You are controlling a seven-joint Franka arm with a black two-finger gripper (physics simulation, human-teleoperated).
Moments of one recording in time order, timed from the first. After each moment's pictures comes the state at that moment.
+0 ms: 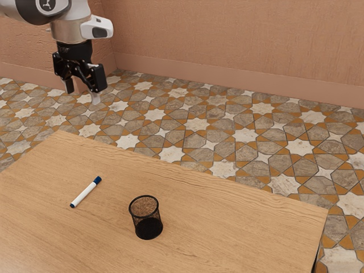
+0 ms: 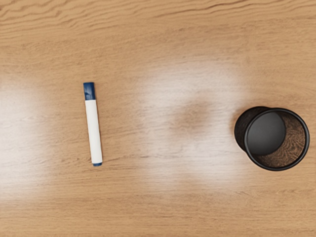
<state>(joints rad) -0.35 -0.12 0.28 -1.64 0.15 1.45 0.02</state>
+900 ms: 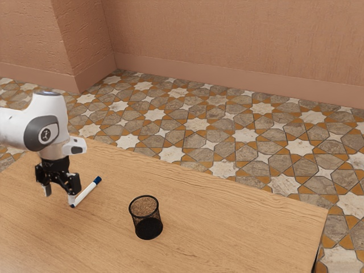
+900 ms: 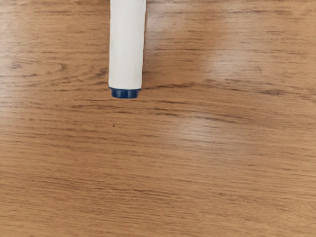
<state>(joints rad) -0.42 -0.05 0.71 -2.38 0.14 2.09 0.11</state>
